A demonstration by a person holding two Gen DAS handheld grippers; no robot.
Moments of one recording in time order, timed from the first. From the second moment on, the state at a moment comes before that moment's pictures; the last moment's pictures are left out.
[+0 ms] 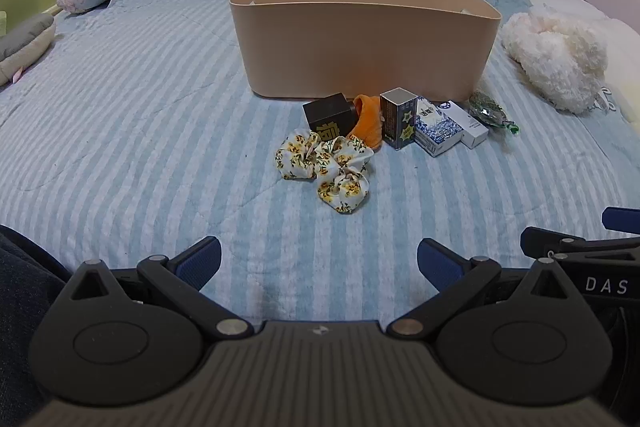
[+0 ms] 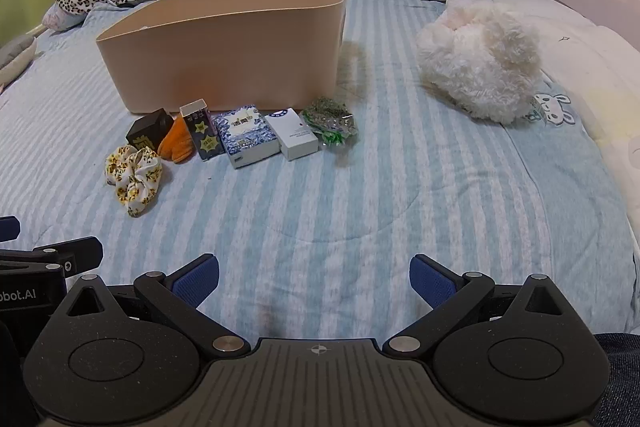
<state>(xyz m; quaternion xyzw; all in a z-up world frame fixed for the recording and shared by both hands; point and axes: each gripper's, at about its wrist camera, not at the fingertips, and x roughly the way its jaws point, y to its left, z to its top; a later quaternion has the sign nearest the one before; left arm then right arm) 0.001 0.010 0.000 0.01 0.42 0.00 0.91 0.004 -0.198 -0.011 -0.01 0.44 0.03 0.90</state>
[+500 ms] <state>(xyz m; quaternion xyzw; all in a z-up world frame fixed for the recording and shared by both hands) 0.003 0.013 -0.002 0.00 0.43 0.00 0.90 0.005 -0.199 -0.011 -0.01 0.44 0.03 0.90</state>
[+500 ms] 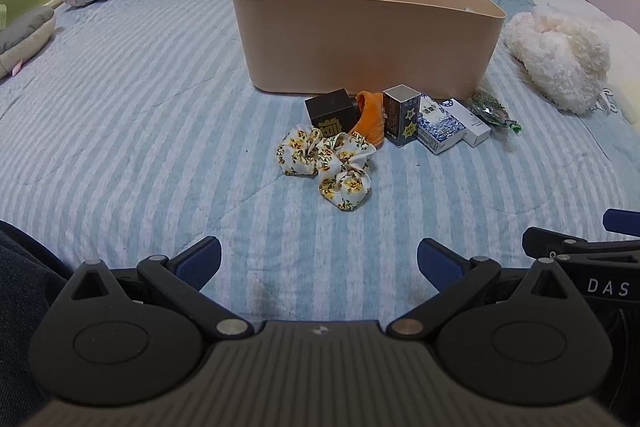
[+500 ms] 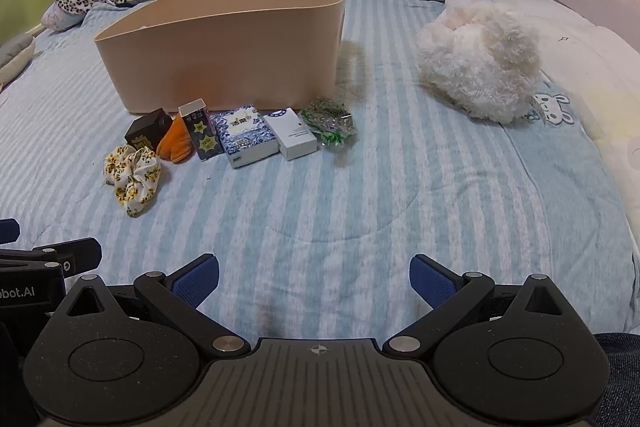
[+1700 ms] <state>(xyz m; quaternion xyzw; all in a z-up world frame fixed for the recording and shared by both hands) 0.006 0.019 -0.002 0.00 0.43 0.01 0.90 0.005 -0.198 -0.011 -0.01 0.44 0.03 0.90</state>
